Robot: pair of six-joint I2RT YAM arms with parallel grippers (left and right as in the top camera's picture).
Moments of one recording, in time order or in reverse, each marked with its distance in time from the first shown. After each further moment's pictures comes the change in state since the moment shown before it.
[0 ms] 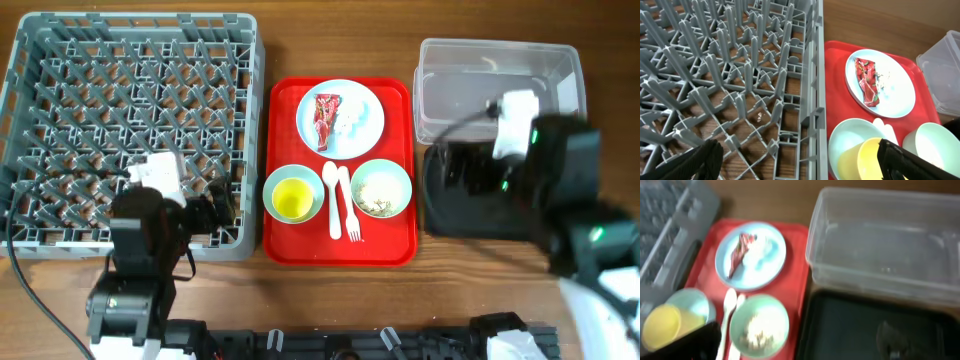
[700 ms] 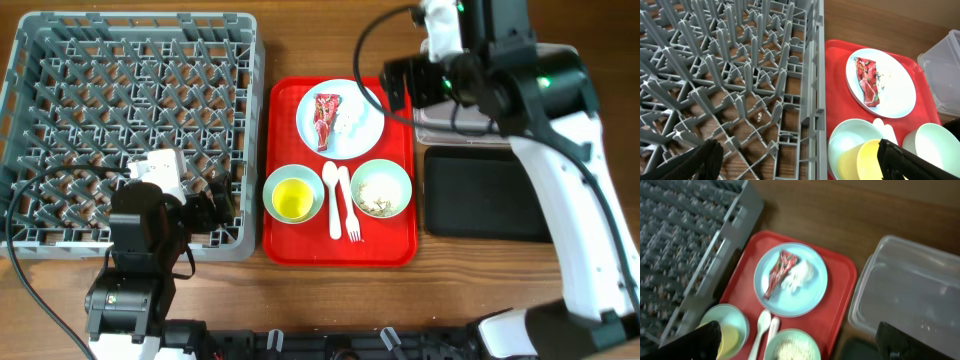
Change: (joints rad) left arm 0.000 0.026 0.023 -0.011 0.000 0.000; right arm 0.184 0.591 0.681 -0.196 -0.017 -0.022
